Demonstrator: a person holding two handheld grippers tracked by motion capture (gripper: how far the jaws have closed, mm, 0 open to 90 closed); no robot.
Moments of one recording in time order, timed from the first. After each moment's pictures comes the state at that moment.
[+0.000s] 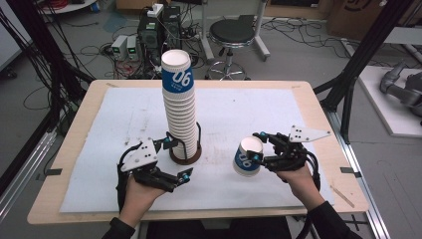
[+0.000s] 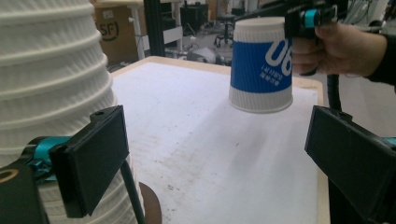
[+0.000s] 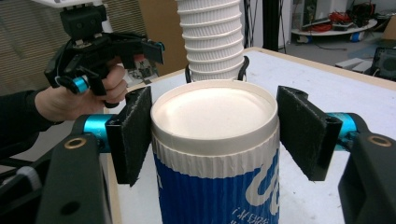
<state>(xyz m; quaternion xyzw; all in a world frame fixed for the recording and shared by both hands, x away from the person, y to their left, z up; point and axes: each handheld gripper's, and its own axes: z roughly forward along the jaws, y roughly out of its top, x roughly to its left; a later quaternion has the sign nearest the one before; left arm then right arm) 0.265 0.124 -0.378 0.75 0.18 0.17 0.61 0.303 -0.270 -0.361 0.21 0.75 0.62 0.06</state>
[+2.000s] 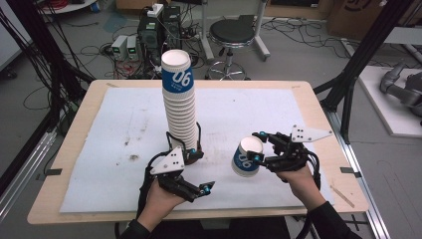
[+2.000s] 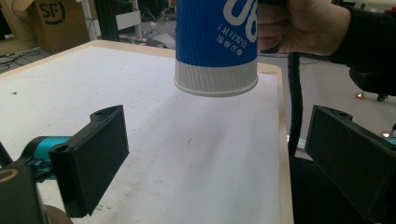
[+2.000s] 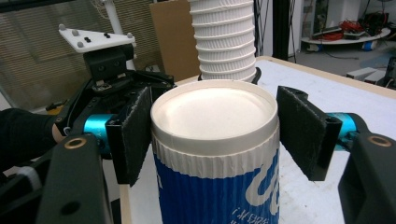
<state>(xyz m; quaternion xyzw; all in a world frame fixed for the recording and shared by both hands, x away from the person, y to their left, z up) 0.267 0.075 -0.401 0.77 0.14 0.09 0.61 0.300 -0.270 -0.356 0.19 0.74 0.64 0.05</state>
